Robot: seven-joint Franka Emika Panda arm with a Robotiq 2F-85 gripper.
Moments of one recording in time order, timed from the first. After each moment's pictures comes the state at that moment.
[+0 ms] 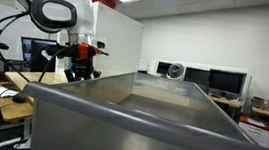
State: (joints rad) arm -0.10 -0.33 -0.25 -2.58 -0.09 2.39 -0.80
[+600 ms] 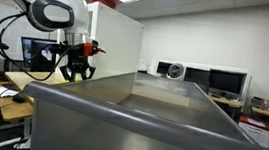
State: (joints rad) arm 0.01 -0.35 -0.23 -2.58 -0.08 2.38 -0.94
